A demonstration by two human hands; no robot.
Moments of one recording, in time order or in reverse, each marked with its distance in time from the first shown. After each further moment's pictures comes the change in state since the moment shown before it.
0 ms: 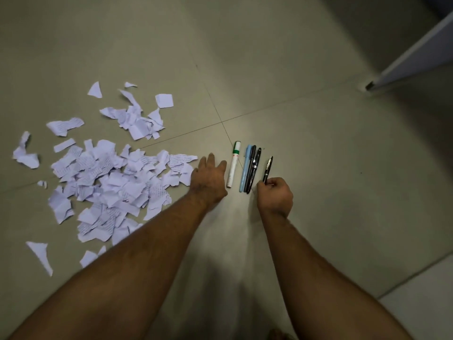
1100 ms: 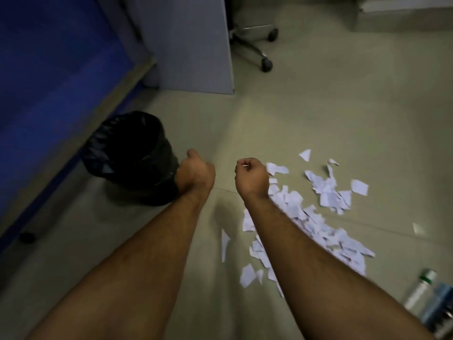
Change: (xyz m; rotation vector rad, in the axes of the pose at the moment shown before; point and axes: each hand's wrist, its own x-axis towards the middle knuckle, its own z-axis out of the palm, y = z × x) left_hand -0.252 -0.349 -0.181 -0.456 0.767 -1.212; right_hand -0.361 -0.276 0.198 0.244 -0.902 -0.594
